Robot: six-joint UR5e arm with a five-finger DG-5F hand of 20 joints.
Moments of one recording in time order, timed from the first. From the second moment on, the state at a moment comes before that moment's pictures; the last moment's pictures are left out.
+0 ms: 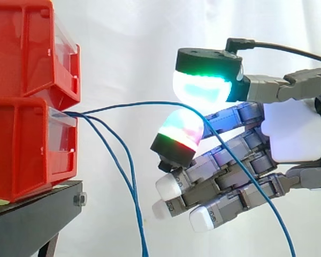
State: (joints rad) arm 0.25 -2.23 -1.23 -2.89 -1.03 -0.05
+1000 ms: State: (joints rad) arm 0.25 -2.23 -1.23 -2.88 -1.04 -0.05
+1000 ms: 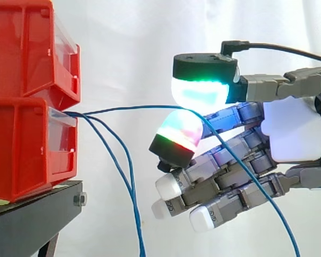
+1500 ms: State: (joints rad) arm 0.25 -2.23 -1.22 -2.89 -1.04 -0.05
